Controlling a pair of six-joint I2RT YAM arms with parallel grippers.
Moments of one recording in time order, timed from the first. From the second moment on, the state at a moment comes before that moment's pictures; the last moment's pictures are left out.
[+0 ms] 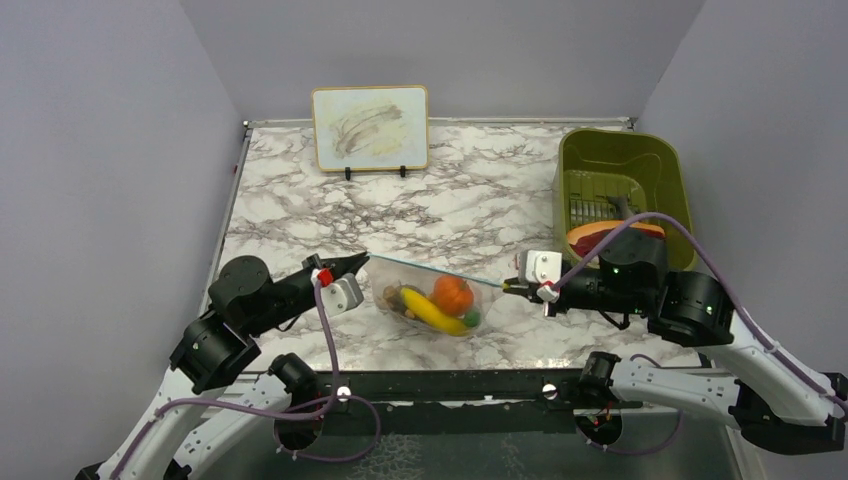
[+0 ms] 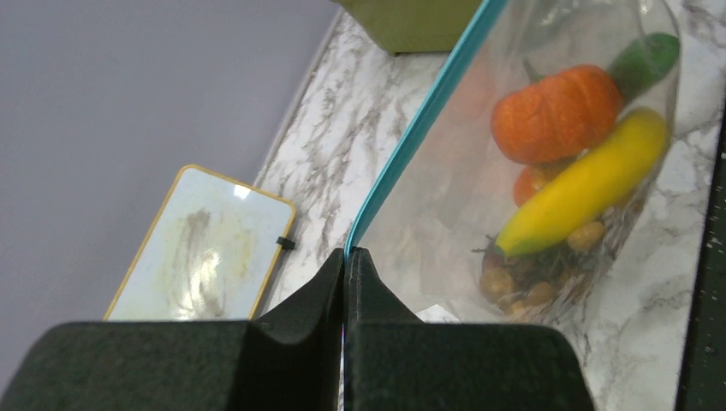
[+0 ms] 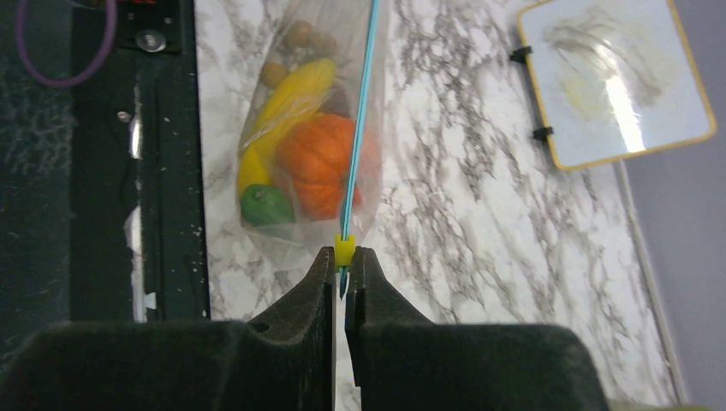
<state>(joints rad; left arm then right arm) -0.68 0.51 0.92 -0.58 0.33 0.65 1.03 0.78 1.24 -0.88 -0.15 -0.51</state>
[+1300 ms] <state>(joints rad) -0.67 0.52 0.77 -0.44 -0.14 0.55 0.91 1.18 0.88 -0.08 -0.12 -0.01</state>
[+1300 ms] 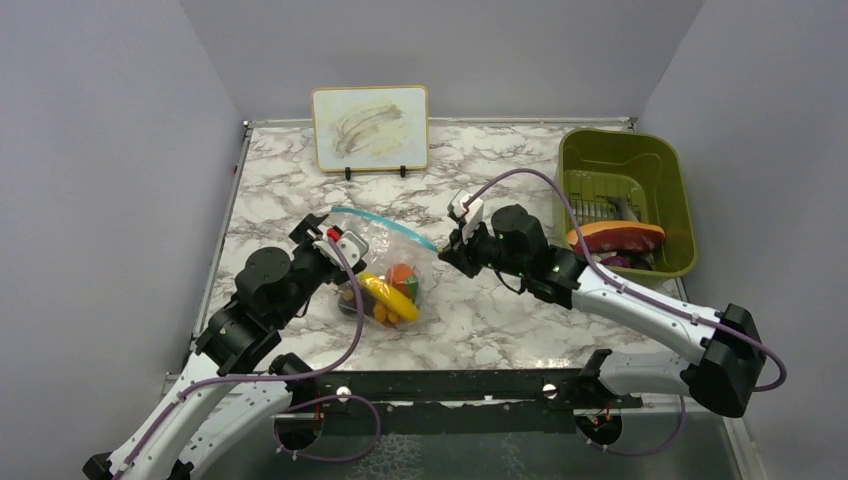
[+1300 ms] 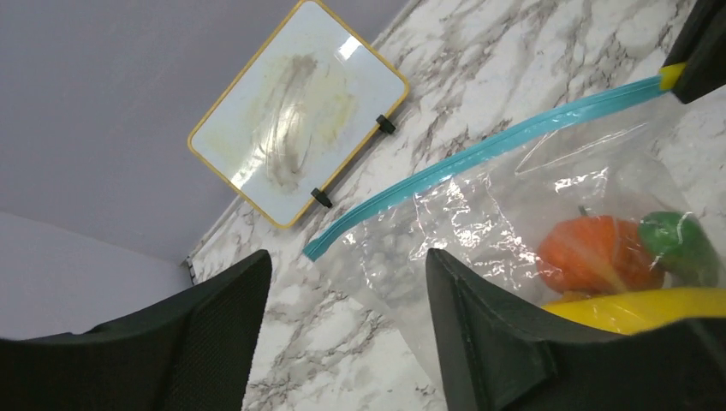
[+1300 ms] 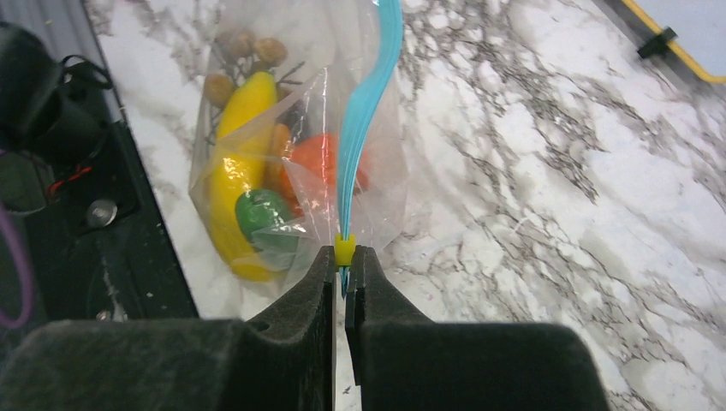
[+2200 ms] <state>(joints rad) -0.67 0.54 0.82 -0.41 -0.20 0.12 0.83 1.21 1.02 -0.18 0.06 0.22</state>
